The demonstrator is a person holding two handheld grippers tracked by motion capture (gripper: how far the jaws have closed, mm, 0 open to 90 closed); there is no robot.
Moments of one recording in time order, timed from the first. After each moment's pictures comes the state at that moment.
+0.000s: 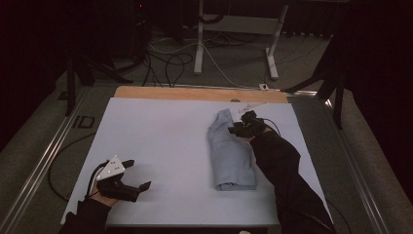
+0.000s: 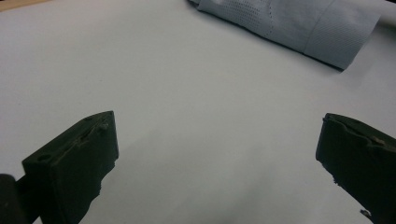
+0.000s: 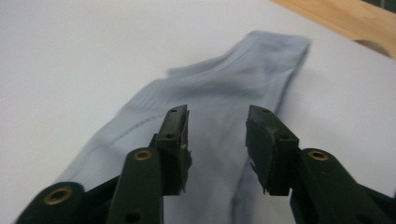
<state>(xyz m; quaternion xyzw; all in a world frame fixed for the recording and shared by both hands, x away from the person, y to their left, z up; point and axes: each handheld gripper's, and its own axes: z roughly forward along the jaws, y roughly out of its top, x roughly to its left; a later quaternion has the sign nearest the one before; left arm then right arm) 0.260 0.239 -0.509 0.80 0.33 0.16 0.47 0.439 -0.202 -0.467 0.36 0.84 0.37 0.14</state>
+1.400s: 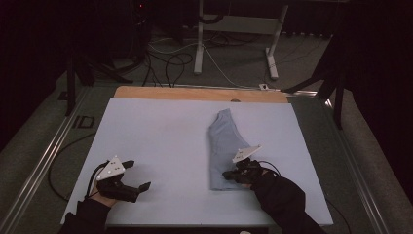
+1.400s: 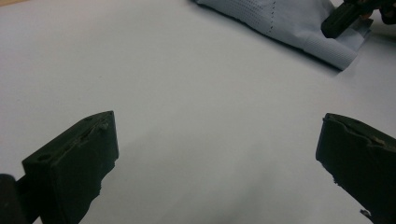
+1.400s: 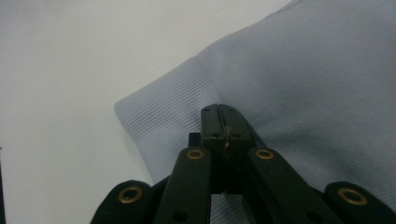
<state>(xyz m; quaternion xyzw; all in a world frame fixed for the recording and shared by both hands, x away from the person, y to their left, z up) 0.261 0.240 -0.511 0.81 0.33 0.15 0.47 0.319 -0.187 -0.518 0.26 0.90 0.36 0.03</state>
